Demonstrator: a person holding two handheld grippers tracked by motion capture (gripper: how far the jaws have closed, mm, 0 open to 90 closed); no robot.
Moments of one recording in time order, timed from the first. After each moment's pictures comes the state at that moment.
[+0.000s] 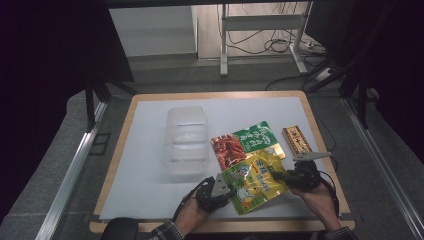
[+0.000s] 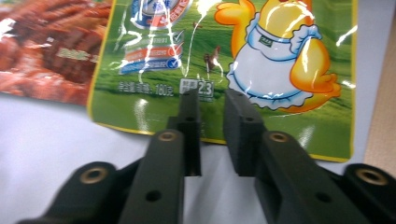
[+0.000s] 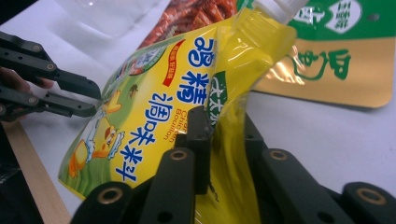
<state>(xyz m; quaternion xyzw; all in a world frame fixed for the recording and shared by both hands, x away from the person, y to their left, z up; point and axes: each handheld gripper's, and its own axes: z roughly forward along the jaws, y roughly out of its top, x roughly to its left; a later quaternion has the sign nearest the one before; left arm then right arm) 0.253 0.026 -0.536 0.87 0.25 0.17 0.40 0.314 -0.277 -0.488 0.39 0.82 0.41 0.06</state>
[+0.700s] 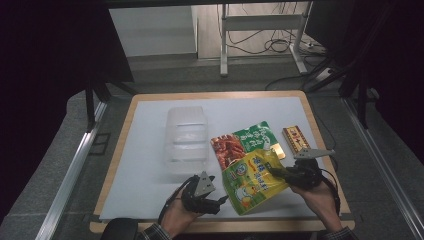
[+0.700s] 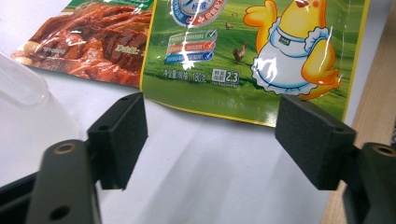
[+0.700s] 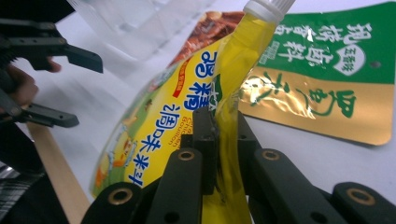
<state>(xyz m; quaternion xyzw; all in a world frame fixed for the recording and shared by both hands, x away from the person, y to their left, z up) 0.244 0.063 -0.519 0.85 0.28 0.16 0.42 0.305 -0.268 -0.459 0.37 0.82 0.43 0.07</state>
